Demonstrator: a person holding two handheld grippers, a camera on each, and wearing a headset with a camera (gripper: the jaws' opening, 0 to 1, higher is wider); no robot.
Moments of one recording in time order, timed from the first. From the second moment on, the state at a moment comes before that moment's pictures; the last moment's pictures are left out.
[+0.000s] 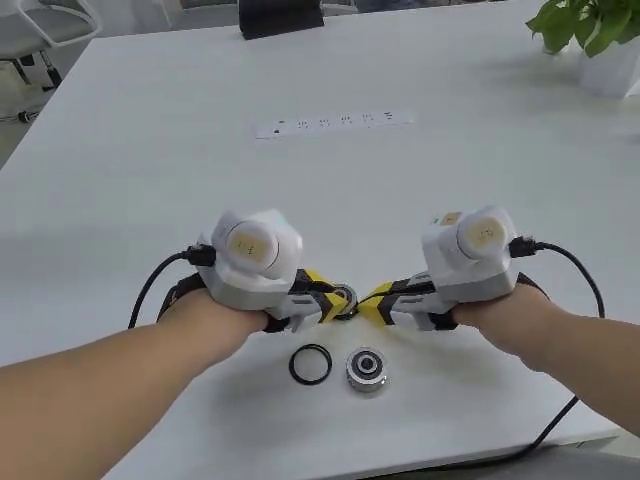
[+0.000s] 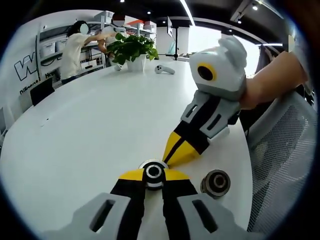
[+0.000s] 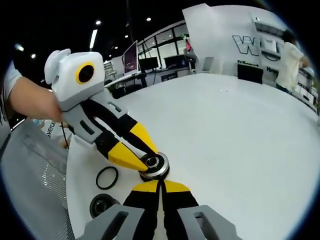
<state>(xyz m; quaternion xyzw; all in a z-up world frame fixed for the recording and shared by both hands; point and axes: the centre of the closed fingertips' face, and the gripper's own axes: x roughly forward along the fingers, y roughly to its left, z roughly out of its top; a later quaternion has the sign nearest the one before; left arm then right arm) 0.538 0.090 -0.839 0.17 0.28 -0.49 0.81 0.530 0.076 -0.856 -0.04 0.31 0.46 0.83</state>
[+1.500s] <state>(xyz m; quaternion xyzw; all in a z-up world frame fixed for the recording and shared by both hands) 0.538 0.090 -0.839 0.17 0.28 -0.48 0.81 0.523 0.095 -0.827 0.15 0.32 0.46 0.81</state>
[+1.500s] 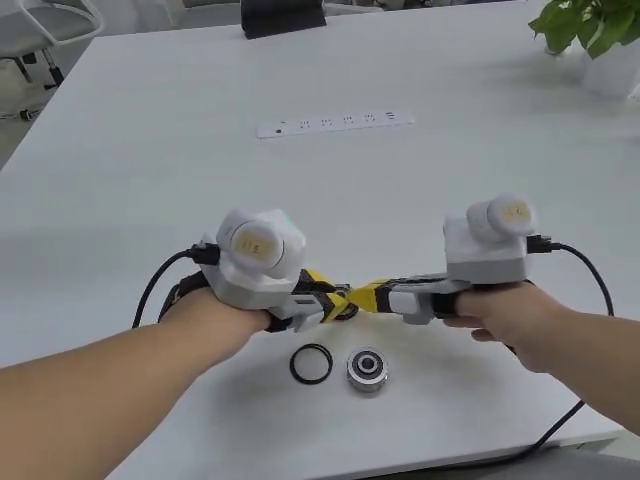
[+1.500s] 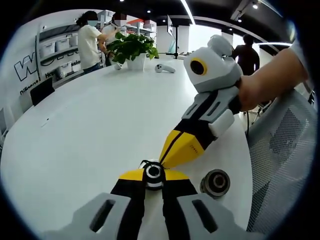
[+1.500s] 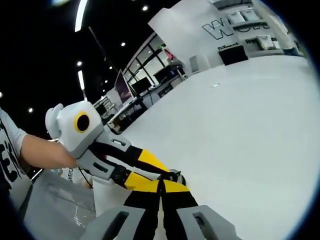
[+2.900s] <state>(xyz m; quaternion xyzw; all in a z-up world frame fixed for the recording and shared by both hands) 0.535 0.090 -0.837 0.16 0.28 -0.49 0.81 0.527 0.082 -0.834 0.12 0.30 0.48 0.82</state>
